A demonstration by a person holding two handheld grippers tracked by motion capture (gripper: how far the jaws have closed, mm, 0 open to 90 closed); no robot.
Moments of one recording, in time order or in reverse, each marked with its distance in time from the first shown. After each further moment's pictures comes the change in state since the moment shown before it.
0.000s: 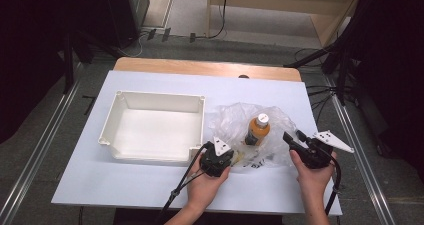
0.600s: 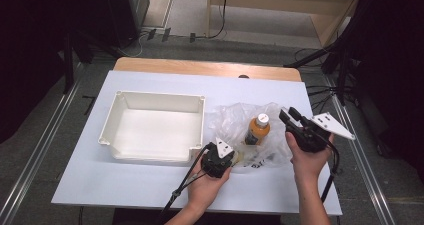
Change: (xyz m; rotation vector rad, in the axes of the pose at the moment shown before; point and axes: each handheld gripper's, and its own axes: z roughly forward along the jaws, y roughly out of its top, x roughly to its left) left arm -0.005 0.000 0.002 0.001 0.020 0.033; right arm 0.035 0.057 0.005 -0.161 0.055 -0.104
